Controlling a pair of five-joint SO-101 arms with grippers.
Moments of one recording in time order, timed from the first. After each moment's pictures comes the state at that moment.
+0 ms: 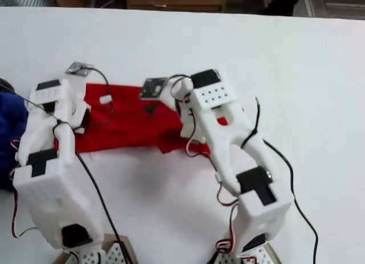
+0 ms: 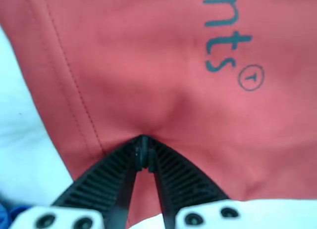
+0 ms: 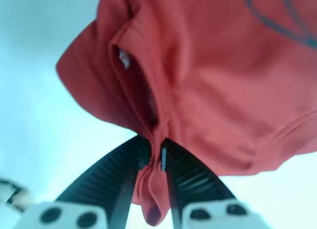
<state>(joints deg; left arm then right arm) -22.9 26.0 5.1 67.0 -23.7 -25.3 15.9 -5.7 89.2 52.3</state>
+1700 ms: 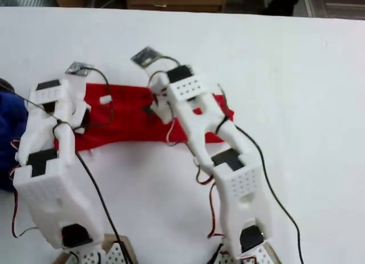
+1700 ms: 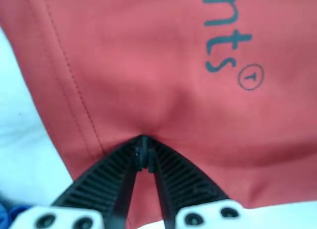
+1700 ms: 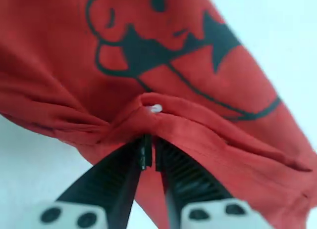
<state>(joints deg) -22.9 26.0 5.1 67.0 -23.7 -31.0 35.4 -24.3 77.0 18.8</state>
